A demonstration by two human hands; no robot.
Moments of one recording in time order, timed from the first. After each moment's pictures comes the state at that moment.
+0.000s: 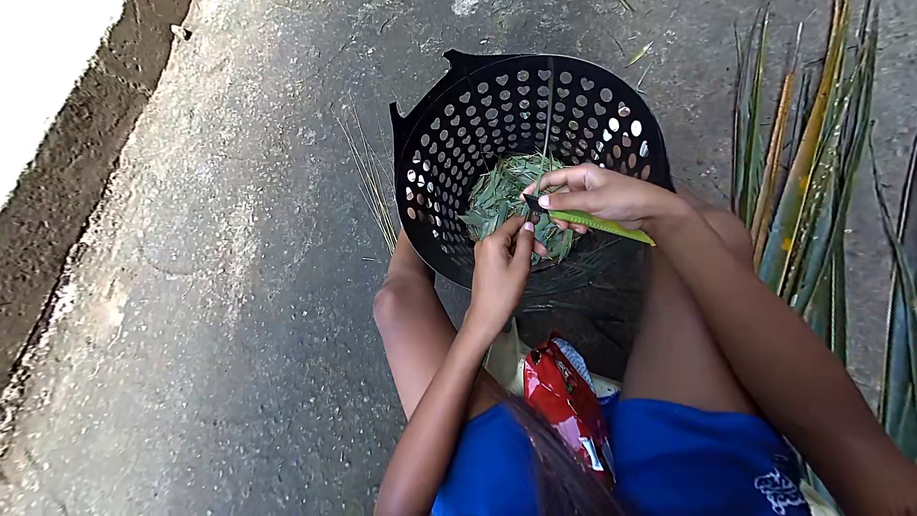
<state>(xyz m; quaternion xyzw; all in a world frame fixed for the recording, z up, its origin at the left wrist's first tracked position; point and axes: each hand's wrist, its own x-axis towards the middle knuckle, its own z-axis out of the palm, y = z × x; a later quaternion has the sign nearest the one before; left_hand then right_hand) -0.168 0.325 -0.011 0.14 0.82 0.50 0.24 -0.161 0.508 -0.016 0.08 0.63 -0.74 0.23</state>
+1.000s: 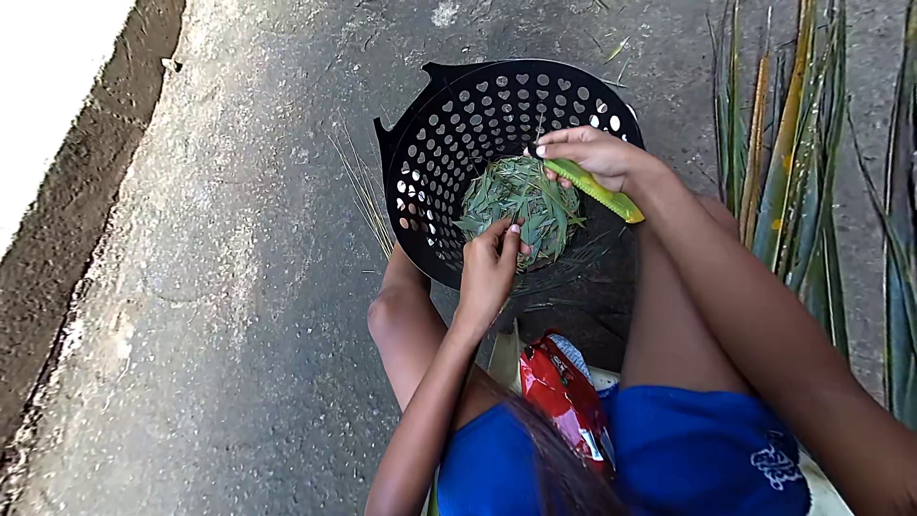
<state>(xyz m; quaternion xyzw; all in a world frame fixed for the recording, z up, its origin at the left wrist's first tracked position) -0.174 0.325 -0.009 0.15 0.84 0.44 0.26 -0.184 0.530 -0.035 0.21 0.60 -0.76 0.12</state>
